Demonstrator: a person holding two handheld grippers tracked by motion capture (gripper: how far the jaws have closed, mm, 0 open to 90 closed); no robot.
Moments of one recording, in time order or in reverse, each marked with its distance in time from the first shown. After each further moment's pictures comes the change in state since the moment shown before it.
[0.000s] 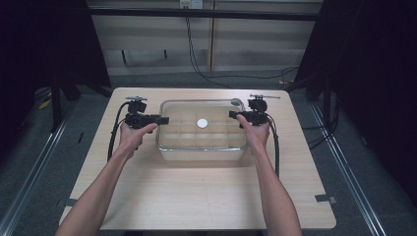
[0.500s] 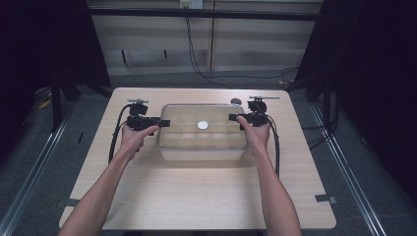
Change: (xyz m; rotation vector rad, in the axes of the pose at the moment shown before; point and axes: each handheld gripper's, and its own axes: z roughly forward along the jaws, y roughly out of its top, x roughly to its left) left arm 0.004 -0.009 0.008 0.019 -0.002 -0.017; right arm -0.006 -0.004 0.006 0.060 0.003 0.007
